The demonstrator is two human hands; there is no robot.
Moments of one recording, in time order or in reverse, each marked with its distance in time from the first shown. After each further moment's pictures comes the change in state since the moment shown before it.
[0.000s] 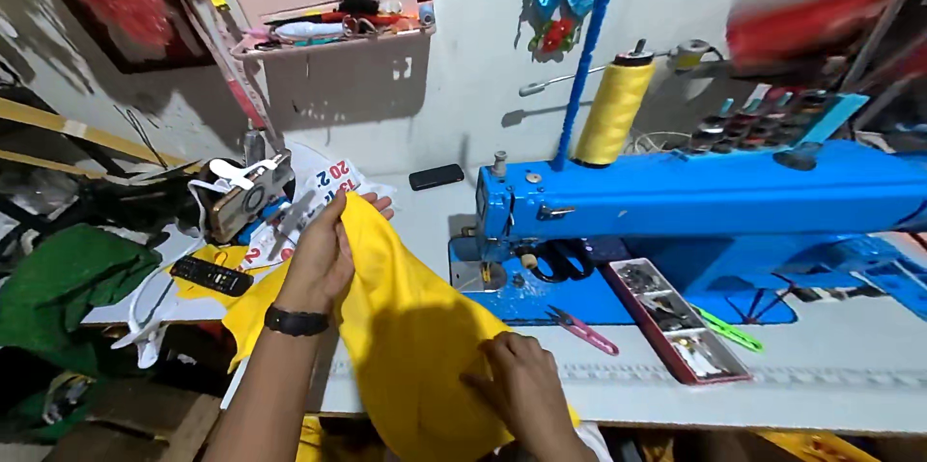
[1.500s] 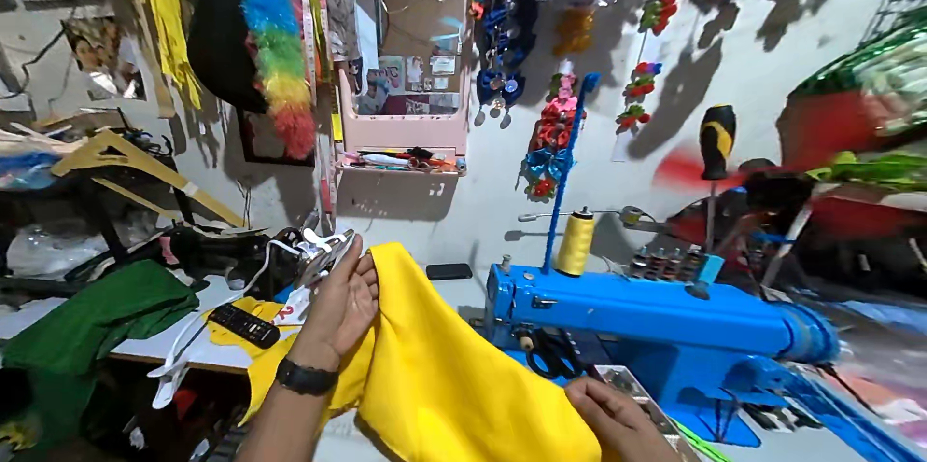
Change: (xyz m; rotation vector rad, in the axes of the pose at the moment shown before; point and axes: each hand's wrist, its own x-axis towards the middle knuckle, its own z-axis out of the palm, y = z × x) left_hand -0.081 0.069 -0.005 -0.134 -0.116 0.156; right_hand 0.032 0.009 -0.141 0.691 -0.175 0.007
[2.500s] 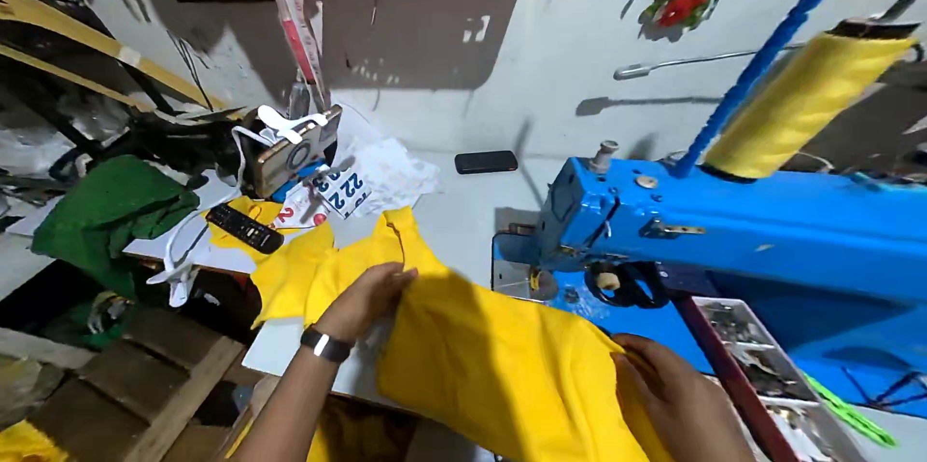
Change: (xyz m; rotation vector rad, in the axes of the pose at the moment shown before) left_hand 0.035 -0.150 -0.100 0.744 -0.028 -0.469; right_hand 0.007 0.078 0.020 -0.687 0.068 0.193
